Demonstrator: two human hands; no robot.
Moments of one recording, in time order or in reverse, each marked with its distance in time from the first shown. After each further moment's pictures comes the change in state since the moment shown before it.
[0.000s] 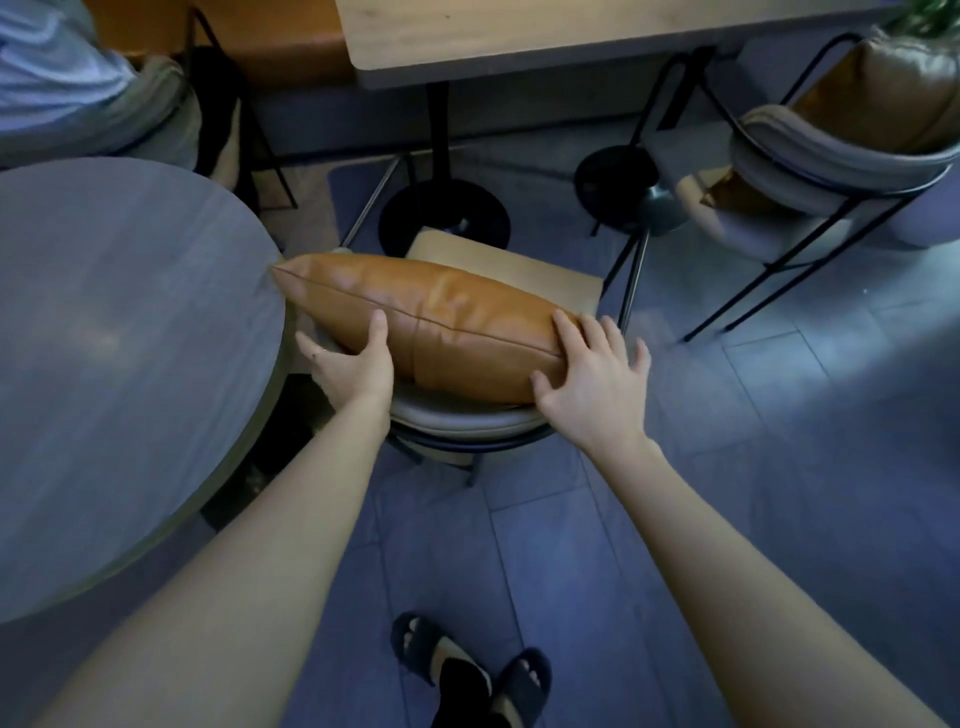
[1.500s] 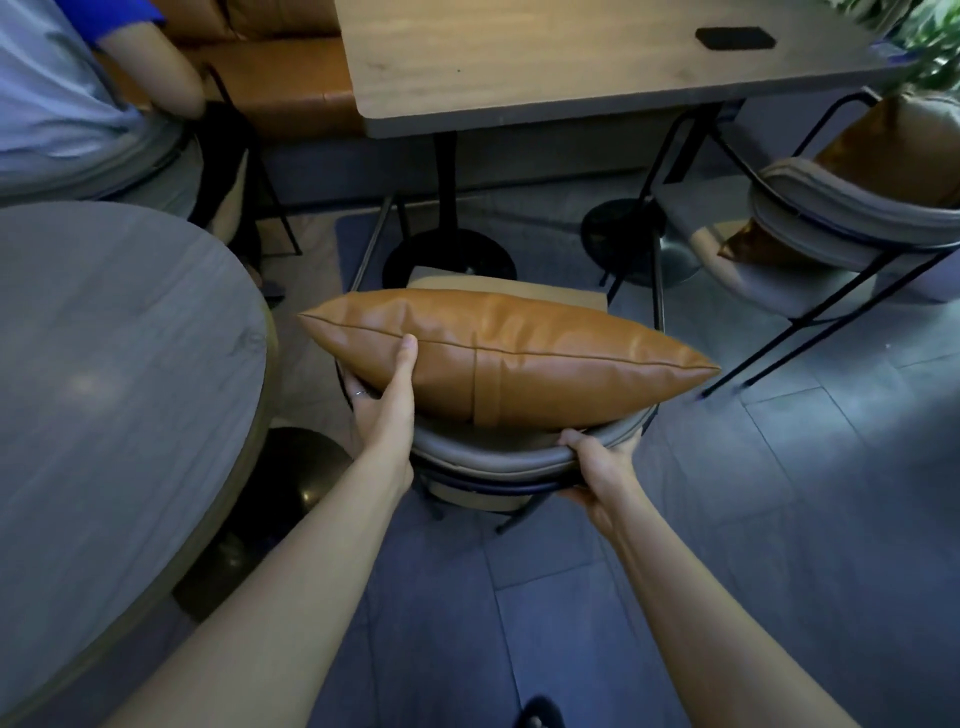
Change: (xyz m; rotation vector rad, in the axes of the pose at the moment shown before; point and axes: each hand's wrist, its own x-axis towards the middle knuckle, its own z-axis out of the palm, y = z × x) left_hand 0.040 -0.008 0.057 -0.256 -0.204 -0.033; right_hand 0.051 0.031 0.110 1.311 -0.209 0.980
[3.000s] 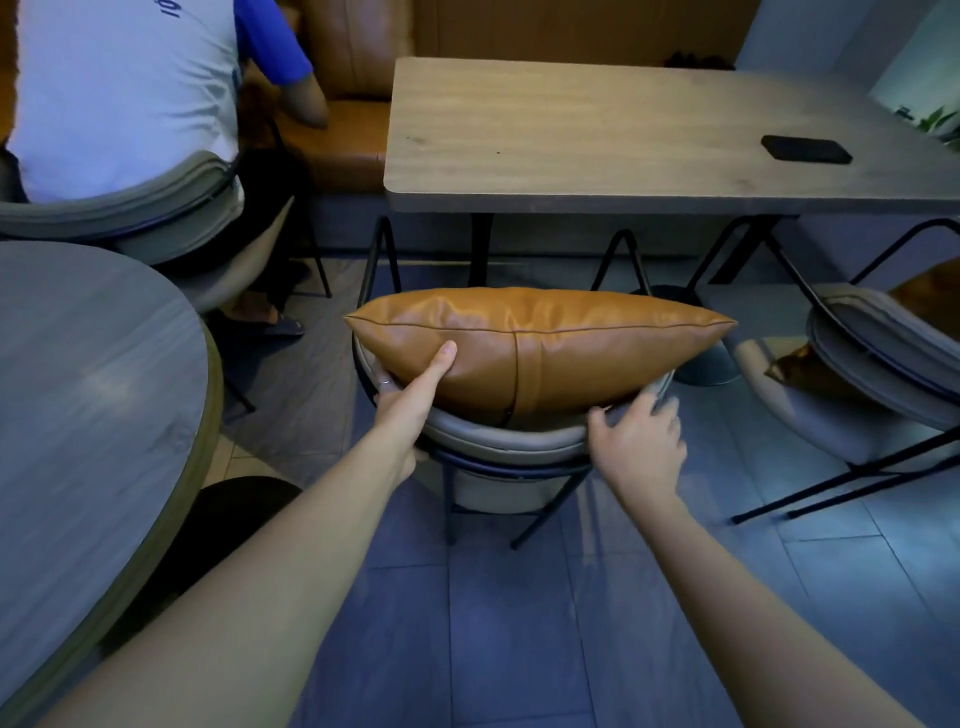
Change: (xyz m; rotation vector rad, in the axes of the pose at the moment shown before) left_hand 0.091 0.057 0.118 -0.017 -0.151 -0.081; right_hand 0.130 -0.158 0.035 -1.043 0.252 -0.658
